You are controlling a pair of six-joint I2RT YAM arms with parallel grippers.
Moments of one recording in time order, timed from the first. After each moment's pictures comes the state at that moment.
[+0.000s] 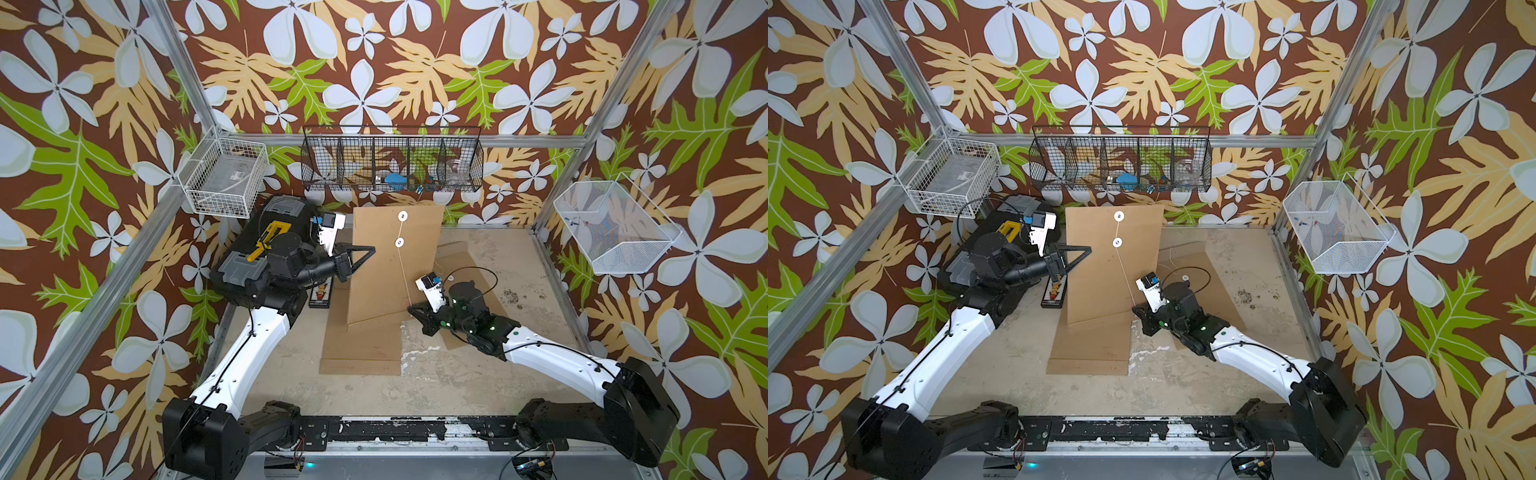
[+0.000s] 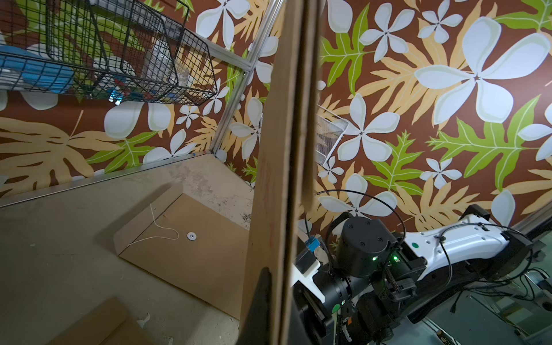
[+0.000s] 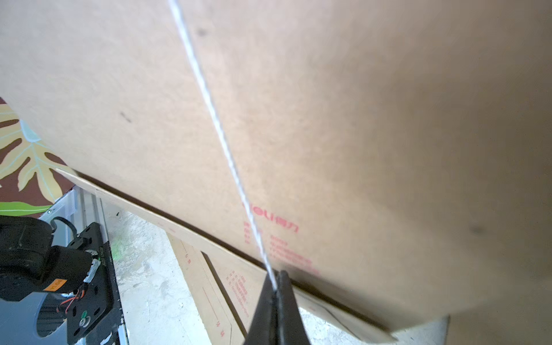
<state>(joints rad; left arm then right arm) -0.23 1.20 1.02 0.17 0.90 -0.51 0.66 1.28 0.74 0.05 -0.28 0.21</state>
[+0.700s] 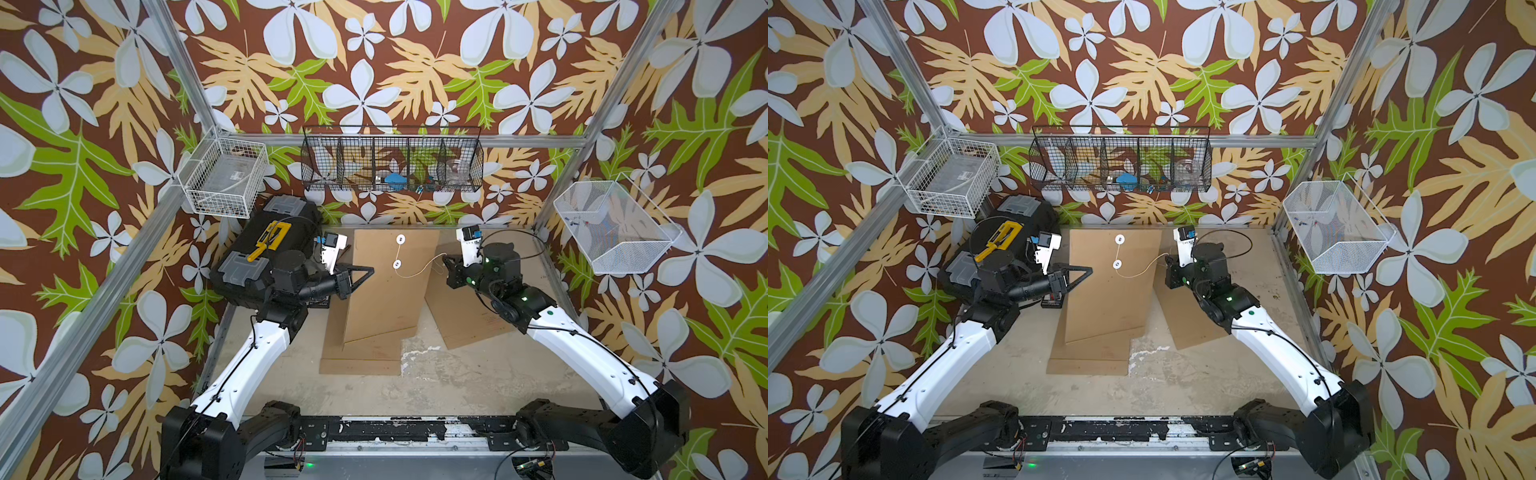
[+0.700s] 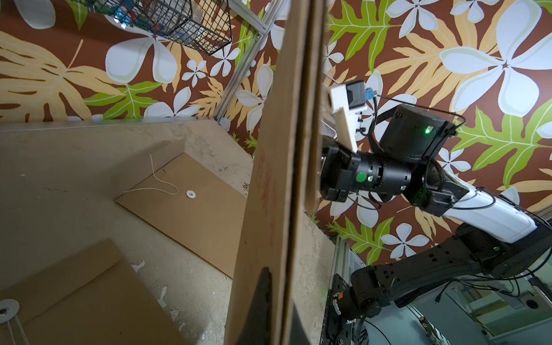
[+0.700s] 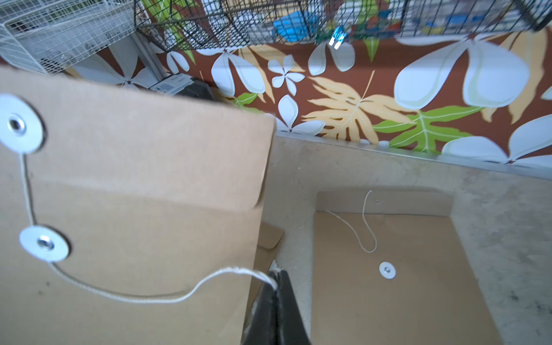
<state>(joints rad) -0.23 1.13 0.84 0.16 0.90 -0.51 0.47 1.26 1.10 -0.19 -0.03 0.19</state>
